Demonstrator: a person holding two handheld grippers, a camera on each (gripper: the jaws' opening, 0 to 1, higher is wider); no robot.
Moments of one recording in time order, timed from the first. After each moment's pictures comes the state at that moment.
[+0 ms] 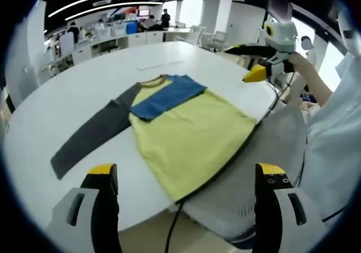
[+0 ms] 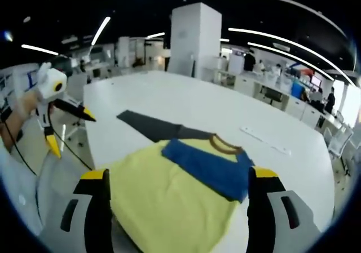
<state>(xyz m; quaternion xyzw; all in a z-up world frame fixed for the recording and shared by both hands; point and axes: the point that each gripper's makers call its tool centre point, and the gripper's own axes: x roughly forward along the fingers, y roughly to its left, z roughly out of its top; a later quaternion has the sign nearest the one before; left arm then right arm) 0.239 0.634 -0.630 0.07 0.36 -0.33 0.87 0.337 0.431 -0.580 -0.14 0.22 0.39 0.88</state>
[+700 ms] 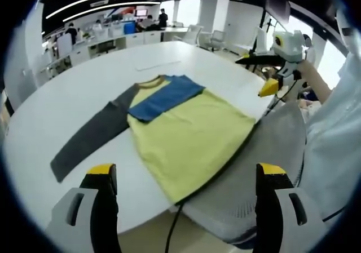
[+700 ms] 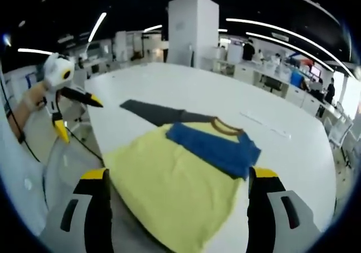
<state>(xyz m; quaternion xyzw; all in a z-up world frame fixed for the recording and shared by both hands) 0.240 0.630 -0.627 0.07 0.36 -0.34 0.86 0.299 0.409 -0.599 -0.14 0.26 0.38 0.88</state>
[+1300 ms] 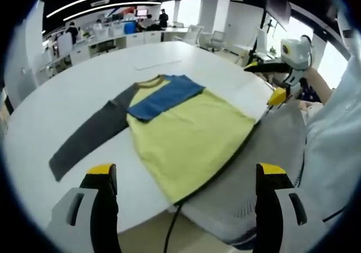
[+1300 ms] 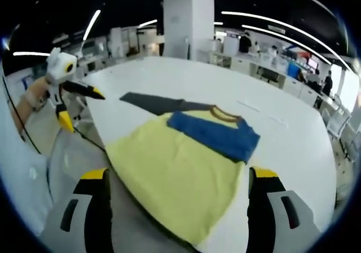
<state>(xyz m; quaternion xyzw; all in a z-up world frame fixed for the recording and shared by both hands) 0.240 0.629 -0.630 0.07 0.36 -0.34 0.86 0.279 0.395 -0.611 -0.13 0.28 0.36 0.88</state>
